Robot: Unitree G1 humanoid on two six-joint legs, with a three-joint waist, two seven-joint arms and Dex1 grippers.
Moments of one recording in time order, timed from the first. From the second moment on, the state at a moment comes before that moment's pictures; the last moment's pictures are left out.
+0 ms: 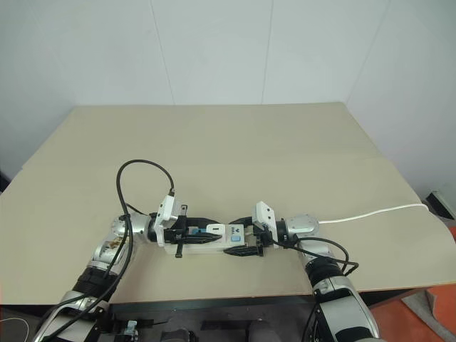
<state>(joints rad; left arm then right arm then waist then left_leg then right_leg) -0.47 0.42 -0.17 0.29 -0.36 -0.03 -1.35 -0.62 -0.30 0.15 0.72 0.18 -0.25 1.44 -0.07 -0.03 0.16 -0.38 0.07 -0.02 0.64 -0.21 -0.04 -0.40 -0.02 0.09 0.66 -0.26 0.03</state>
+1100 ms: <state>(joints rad) -0.51 0.76 0.07 0.14 -0.55 0.27 -1.52 -0.60 -0.33 0.15 0.65 0.18 -0.20 1.43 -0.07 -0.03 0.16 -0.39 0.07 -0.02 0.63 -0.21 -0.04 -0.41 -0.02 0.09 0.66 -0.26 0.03</state>
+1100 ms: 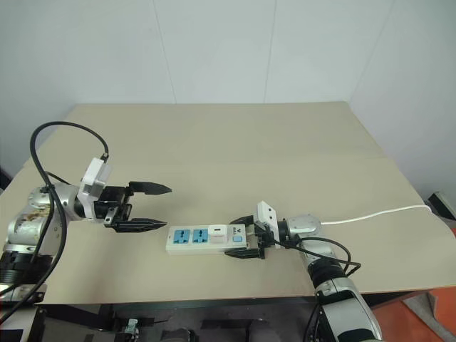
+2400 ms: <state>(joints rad) -0.23 0.93 0.25 0.11 -0.51 0.24 -1.43 -0.31 -0.83 -0.19 0.18 0.43 0.13 1.32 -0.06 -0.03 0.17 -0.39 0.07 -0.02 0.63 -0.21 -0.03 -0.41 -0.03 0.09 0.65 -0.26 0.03</state>
